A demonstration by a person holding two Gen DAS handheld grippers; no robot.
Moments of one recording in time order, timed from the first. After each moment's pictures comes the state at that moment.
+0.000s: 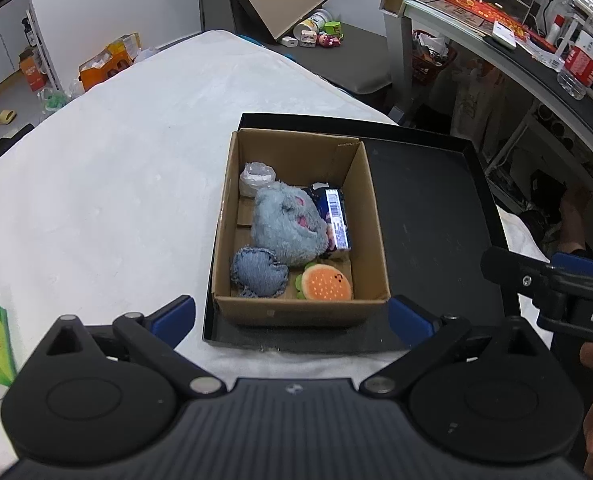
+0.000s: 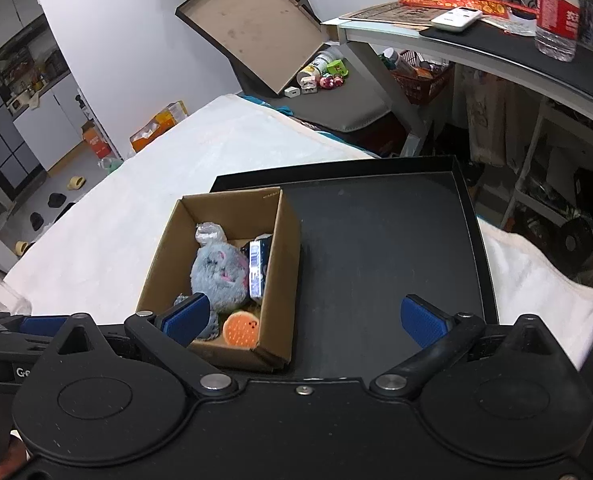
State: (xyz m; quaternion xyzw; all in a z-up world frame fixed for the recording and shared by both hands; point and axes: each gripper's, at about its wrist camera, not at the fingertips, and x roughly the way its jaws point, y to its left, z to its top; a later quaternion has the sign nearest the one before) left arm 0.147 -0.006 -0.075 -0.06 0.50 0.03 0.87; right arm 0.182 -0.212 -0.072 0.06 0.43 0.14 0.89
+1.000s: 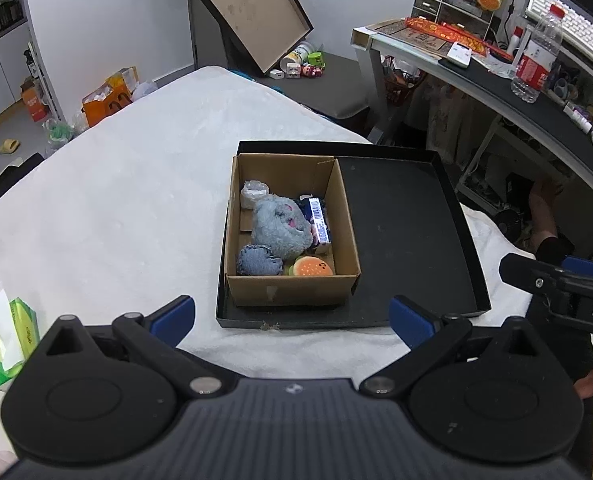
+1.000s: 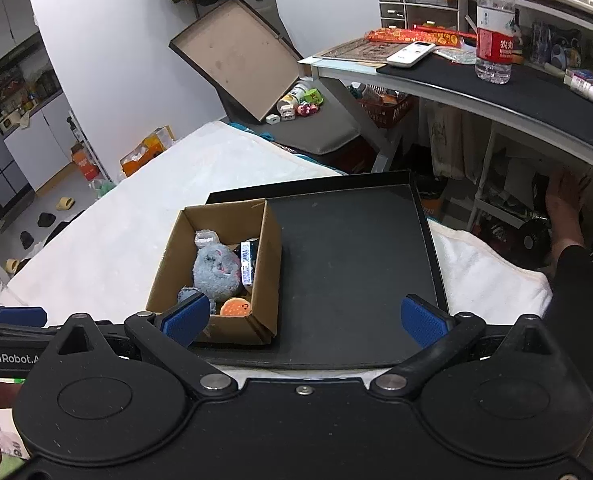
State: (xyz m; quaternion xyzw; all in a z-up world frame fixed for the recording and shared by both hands) left arm 0.077 -0.015 -0.019 -0.03 0.46 0.01 0.89; right arm 0.110 -0.236 -0.028 0.06 0.39 0.11 0.91
